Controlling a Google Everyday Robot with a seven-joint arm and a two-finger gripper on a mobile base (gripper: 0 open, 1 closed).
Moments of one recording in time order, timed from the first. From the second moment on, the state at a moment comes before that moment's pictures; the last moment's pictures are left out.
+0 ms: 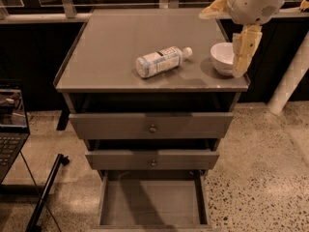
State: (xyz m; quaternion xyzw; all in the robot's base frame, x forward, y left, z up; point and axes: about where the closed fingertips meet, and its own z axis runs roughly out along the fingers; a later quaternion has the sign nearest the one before) arm 0.573 -0.174 0.979 -0.79 0.58 0.01 0.21
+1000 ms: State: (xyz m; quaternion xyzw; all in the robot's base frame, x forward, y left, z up) arm 0.700 -0.103 0.925 -0.80 0.52 0.07 0.28
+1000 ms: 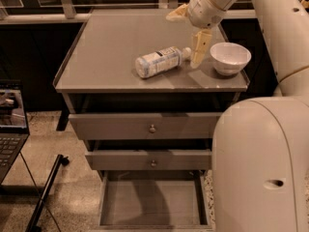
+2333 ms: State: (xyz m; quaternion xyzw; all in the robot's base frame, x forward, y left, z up) arm 0.749 -0.065 0.840 -0.79 0.52 0.14 0.30
